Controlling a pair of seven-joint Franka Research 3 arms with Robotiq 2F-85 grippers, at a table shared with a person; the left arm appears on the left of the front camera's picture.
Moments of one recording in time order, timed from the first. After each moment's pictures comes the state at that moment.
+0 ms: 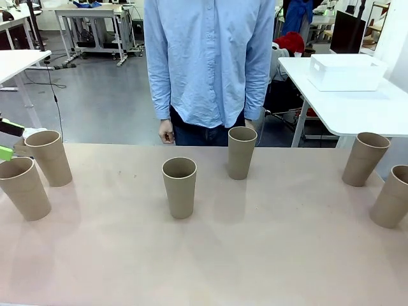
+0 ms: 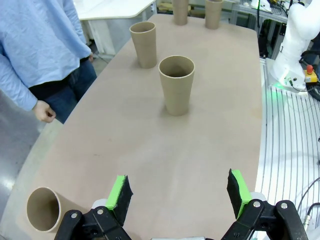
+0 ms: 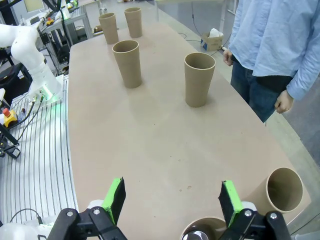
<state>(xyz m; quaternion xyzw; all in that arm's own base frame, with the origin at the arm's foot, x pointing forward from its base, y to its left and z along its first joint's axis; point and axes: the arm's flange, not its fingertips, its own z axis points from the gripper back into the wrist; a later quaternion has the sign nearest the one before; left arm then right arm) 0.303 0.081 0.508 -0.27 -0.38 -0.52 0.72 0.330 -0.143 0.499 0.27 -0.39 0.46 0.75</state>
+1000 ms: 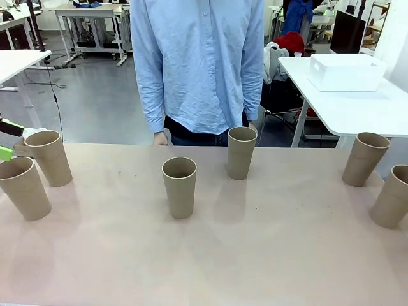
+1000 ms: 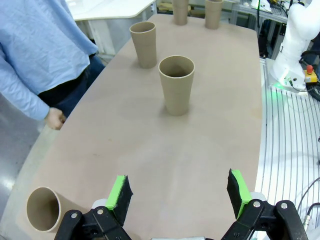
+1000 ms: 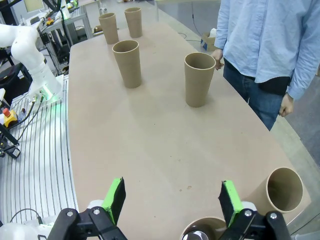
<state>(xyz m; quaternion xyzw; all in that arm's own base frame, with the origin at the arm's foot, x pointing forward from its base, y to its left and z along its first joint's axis) 0.302 0.081 0.508 -0.27 -0.38 -0.52 0.72 0.330 -0.143 0.499 0.27 -0.39 0.46 0.75</state>
